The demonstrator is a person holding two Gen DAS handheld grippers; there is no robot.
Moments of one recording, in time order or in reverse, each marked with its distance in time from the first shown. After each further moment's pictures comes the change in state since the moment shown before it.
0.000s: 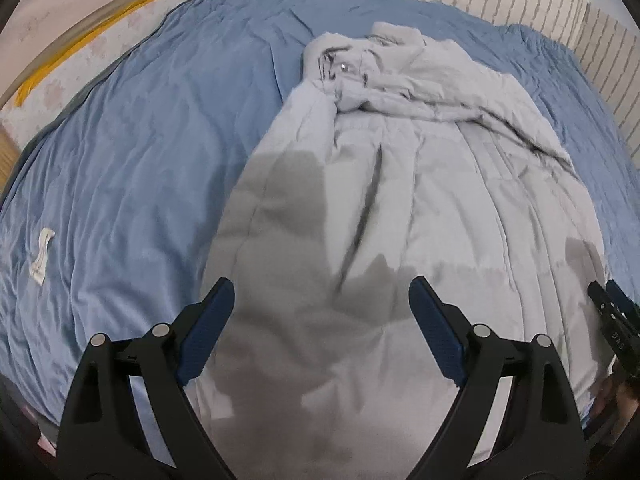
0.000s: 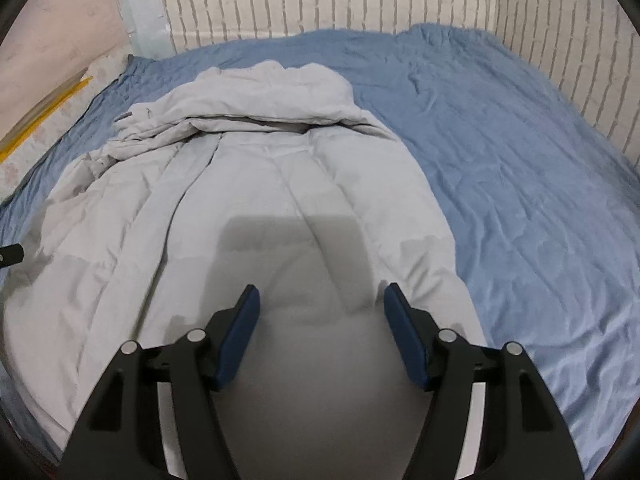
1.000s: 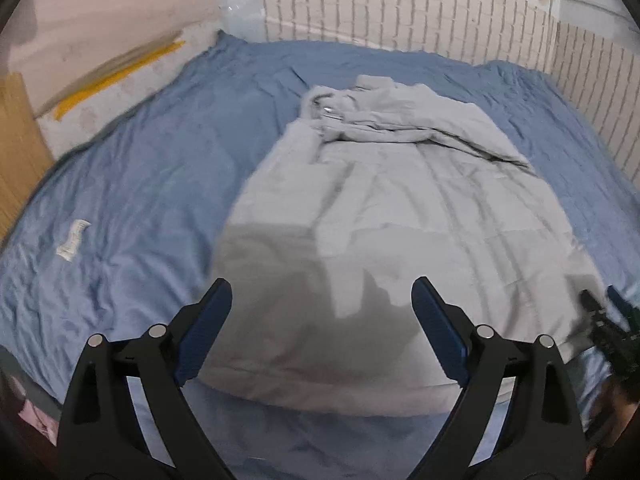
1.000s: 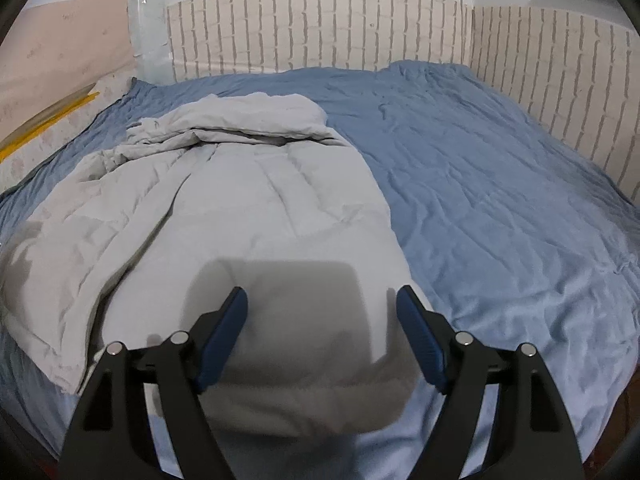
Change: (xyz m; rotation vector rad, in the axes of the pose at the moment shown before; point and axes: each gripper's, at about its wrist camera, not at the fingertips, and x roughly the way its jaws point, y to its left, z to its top) left arm -0.069 -0.012 -0.075 0.019 -0.251 0.037; right arm -0.053 -0.029 -0.057 -0.007 -0.143 -0.040
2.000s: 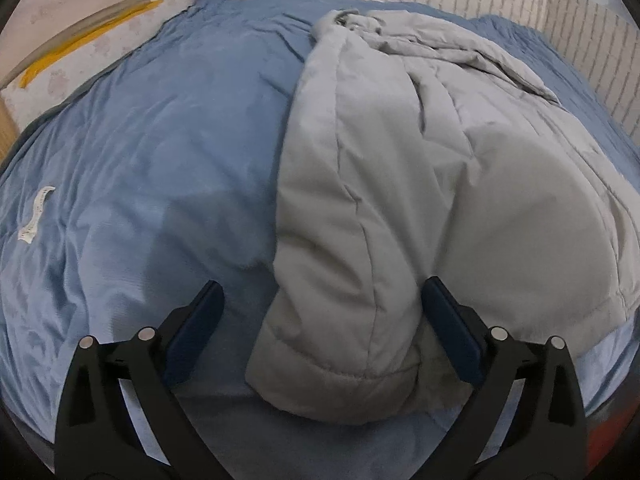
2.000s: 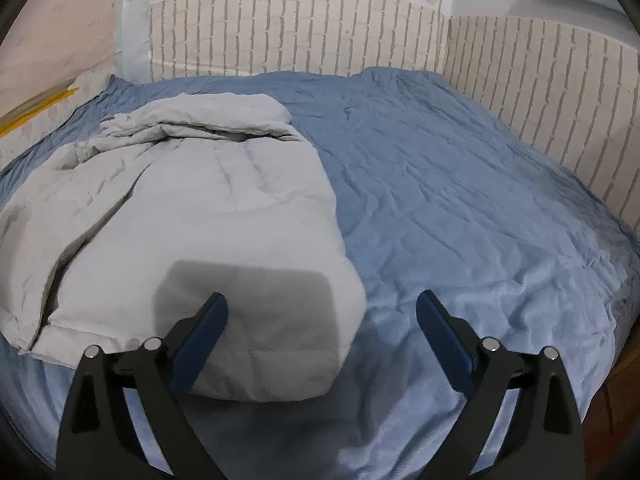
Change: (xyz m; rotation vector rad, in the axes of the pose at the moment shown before) left arm 0.103 0.074 -0.050 0.076 0.141 -0.102; right arm -0.008 -0.036 -0.018 -0.002 -0.025 -0.106
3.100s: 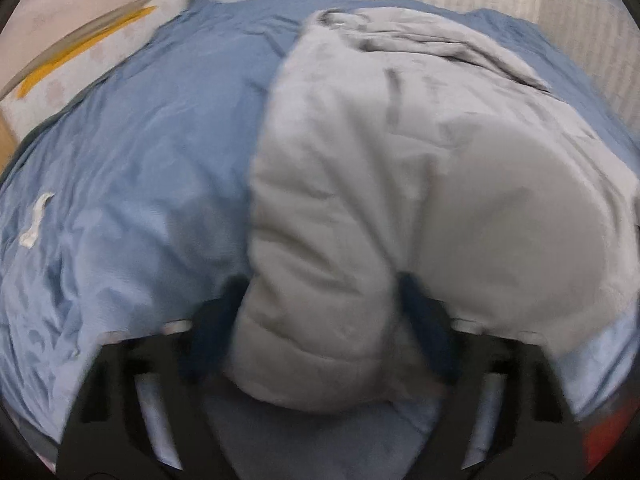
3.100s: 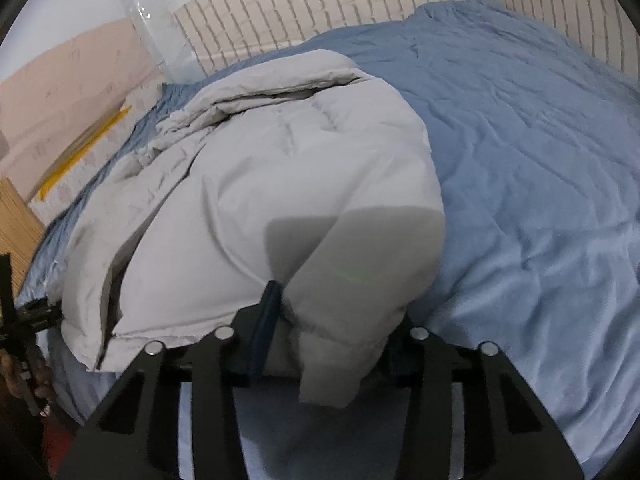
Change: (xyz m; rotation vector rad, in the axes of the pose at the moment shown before) left arm -0.001 -0.029 0.000 0.039 -0.005 0.026; right arm 0.049 0.014 -0.012 0.132 0.165 0.386
